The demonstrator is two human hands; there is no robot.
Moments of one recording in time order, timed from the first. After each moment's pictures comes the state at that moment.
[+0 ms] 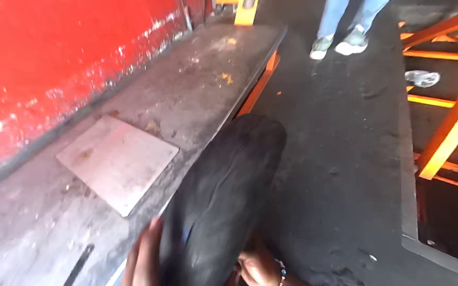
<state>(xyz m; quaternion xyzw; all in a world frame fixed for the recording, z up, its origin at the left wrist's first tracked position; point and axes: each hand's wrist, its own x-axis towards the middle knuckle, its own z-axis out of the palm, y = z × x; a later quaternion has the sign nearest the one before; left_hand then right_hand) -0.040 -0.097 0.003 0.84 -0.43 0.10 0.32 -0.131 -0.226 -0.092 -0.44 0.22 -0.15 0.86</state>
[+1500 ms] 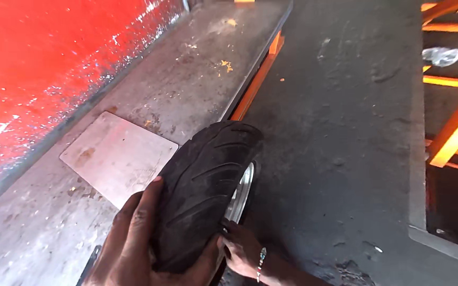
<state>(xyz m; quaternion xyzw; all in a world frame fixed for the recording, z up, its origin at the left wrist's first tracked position) -0.013 -0.124 0.052 0.89 -0.41 0.03 0.22 -0.123 -0.232 -0.159 -0.90 0.09 0.01 0.42</state>
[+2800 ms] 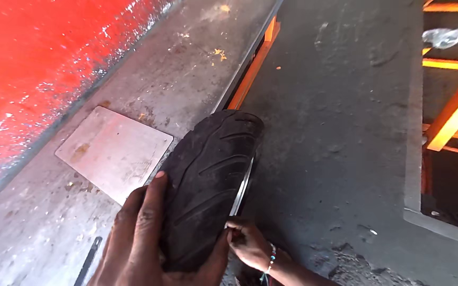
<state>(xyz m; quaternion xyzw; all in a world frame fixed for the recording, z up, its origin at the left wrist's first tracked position) -0.037 -0.127 0.048 0.88 -0.42 0.07 0.21 -0.142 -0.226 -0.144 -0.71 0.21 -0.13 0.66</state>
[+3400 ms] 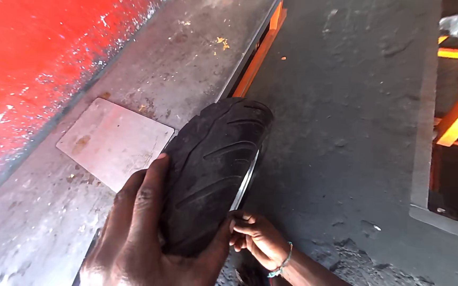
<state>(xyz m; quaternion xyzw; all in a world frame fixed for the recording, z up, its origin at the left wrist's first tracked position) -0.032 -0.132 0.047 0.87 -0.43 0.08 0.20 -0.152 -0.235 -0.133 -0.23 0.33 -0.01 0.91</state>
